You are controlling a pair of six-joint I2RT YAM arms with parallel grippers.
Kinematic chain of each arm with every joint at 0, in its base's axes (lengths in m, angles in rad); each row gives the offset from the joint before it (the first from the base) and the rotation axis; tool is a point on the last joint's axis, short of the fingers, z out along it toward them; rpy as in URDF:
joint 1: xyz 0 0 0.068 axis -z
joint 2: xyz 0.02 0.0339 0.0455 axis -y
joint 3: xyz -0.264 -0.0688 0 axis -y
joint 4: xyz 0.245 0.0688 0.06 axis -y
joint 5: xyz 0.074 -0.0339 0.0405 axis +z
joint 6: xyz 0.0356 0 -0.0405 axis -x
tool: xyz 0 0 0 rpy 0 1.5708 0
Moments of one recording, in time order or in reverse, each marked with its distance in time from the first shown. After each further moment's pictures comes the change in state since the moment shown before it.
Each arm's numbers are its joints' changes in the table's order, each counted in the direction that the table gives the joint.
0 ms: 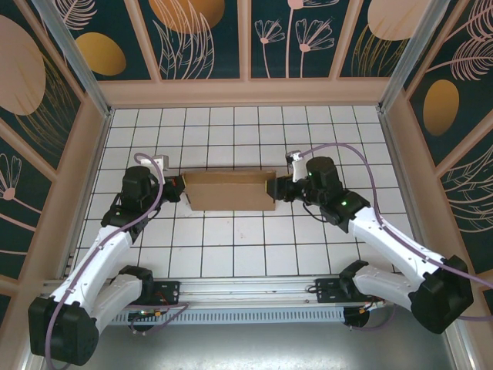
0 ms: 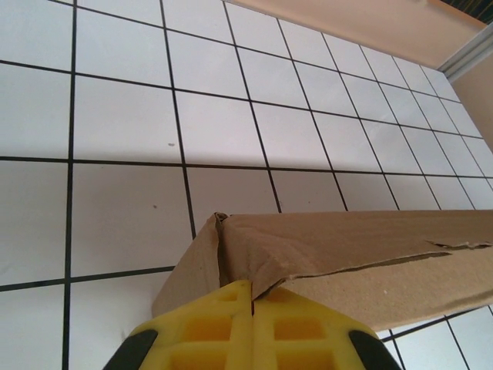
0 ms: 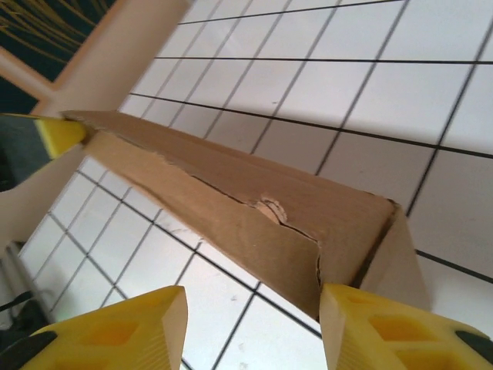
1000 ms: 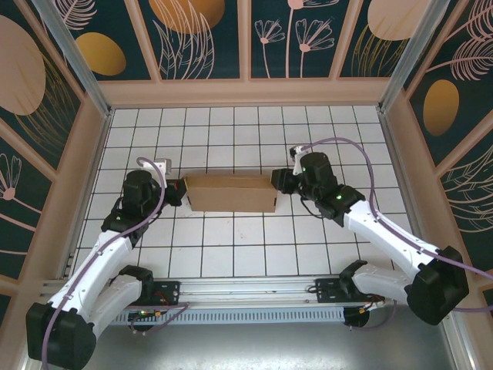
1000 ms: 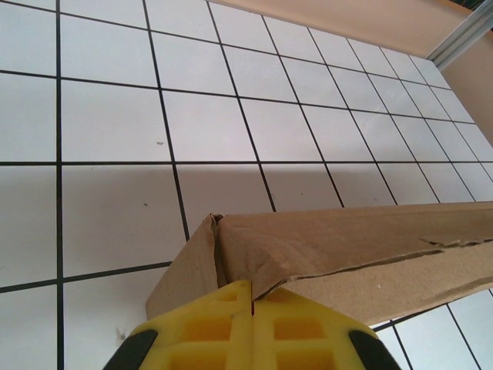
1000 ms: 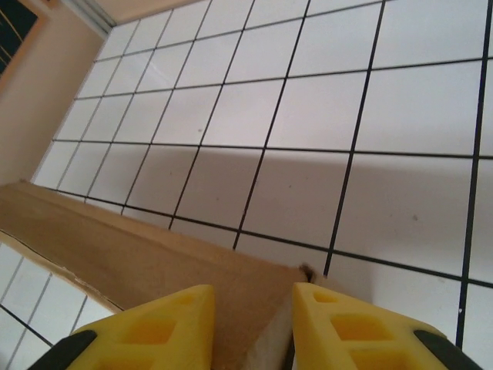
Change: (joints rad) left arm 0.031 0.049 -0.037 0.014 0.005 -0.024; right arm -0.031 -0.074 0.045 -0.037 -0.254 -0.106
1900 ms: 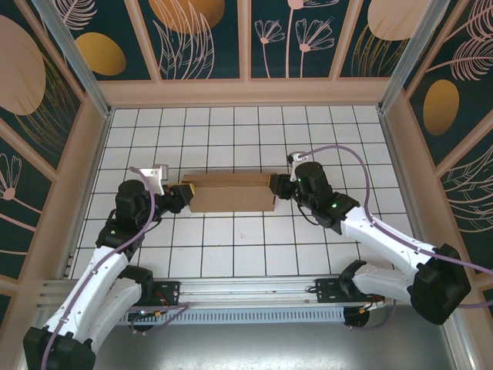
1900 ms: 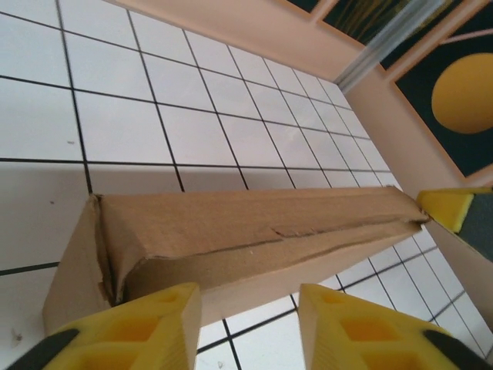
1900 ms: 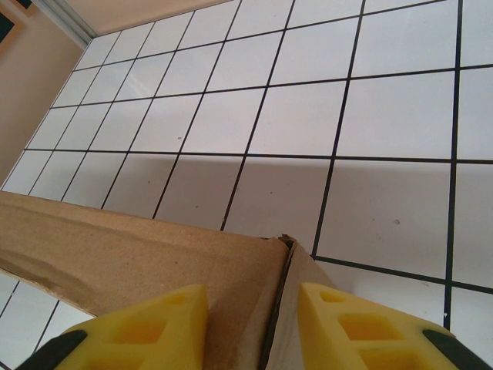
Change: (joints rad) left arm 0.001 0.160 -0.051 0.031 -0.152 0.137; right arm -0.052 0.010 -0.076 0.094 -0.121 -0.004
